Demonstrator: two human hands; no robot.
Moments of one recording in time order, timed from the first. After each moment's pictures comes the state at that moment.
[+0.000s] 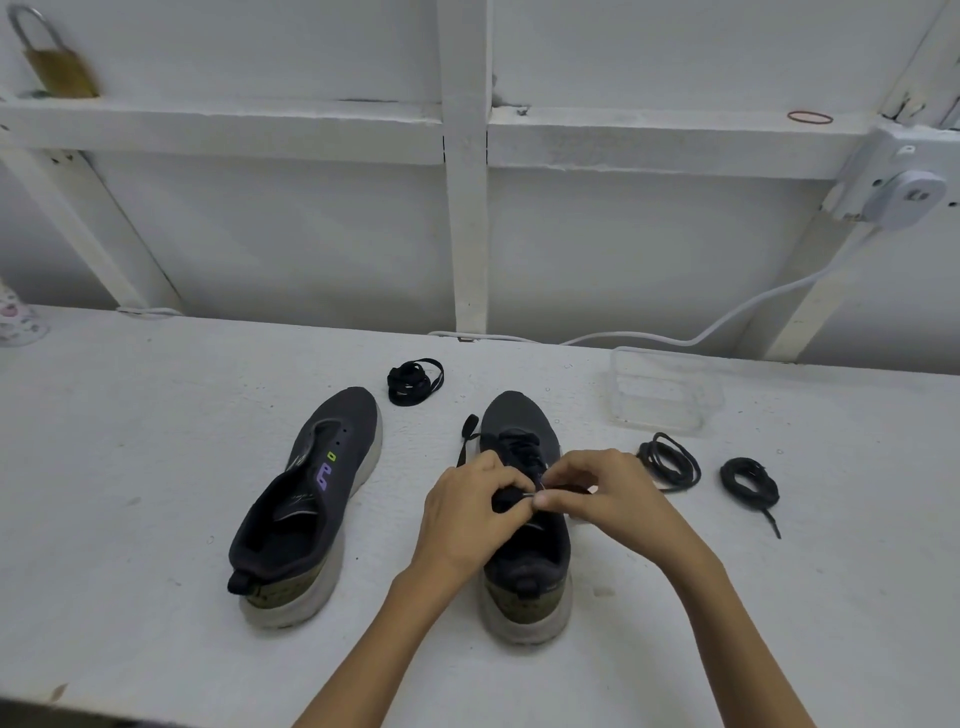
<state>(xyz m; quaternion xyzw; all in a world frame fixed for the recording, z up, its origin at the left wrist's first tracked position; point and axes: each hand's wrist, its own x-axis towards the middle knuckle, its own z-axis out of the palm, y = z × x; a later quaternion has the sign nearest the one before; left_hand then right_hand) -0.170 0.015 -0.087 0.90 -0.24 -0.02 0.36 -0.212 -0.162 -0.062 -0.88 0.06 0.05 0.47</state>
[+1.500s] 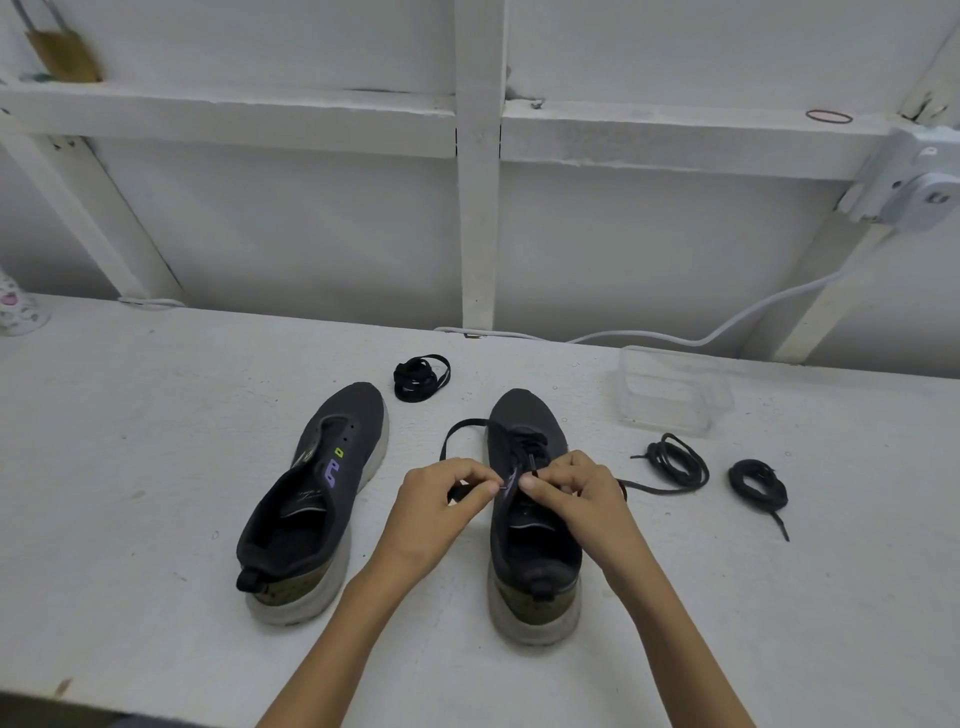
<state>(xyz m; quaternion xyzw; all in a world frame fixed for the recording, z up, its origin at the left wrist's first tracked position) -0.158 0.056 -0.090 0.83 -0.19 -0.08 0.51 -0.209 -0.120 -0.082 -0.80 0.15 -0.02 0.59</state>
